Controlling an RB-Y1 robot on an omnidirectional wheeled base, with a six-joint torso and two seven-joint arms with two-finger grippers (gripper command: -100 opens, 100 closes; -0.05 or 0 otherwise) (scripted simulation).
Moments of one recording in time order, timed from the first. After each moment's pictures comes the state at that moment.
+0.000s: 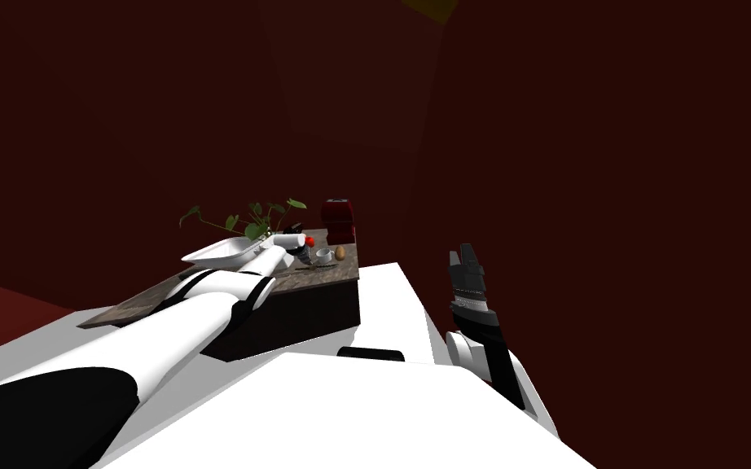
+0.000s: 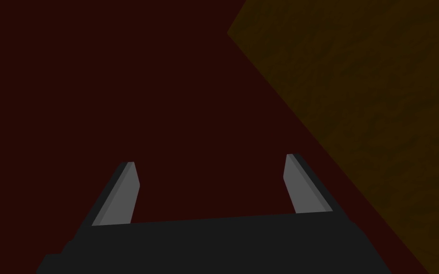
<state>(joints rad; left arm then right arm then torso) -0.83 0.69 0.01 -0.67 0.52 1.09 0.26 0.48 -0.04 -0.04 -2.30 0.06 -0.43 0.12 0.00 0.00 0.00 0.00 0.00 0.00</state>
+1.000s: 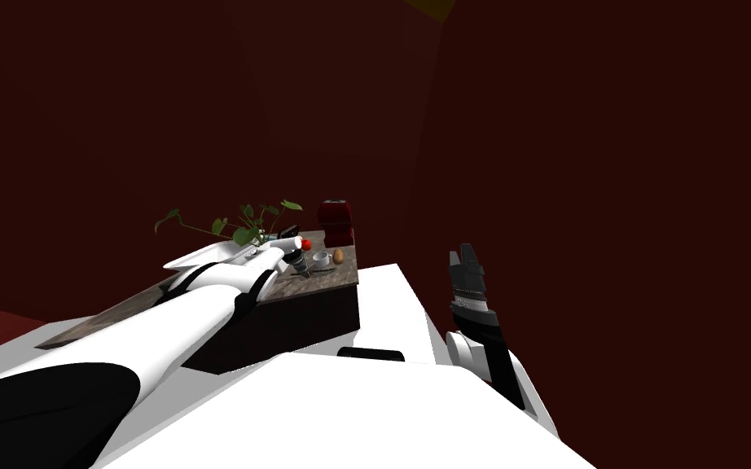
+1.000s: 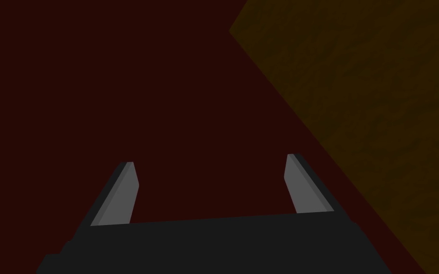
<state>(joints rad) -0.91 0.70 0.01 -0.41 0.59 1.23 0.28 0.48 -0.04 -0.04 -2.30 0.06 -0.43 0.12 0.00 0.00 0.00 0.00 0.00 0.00</state>
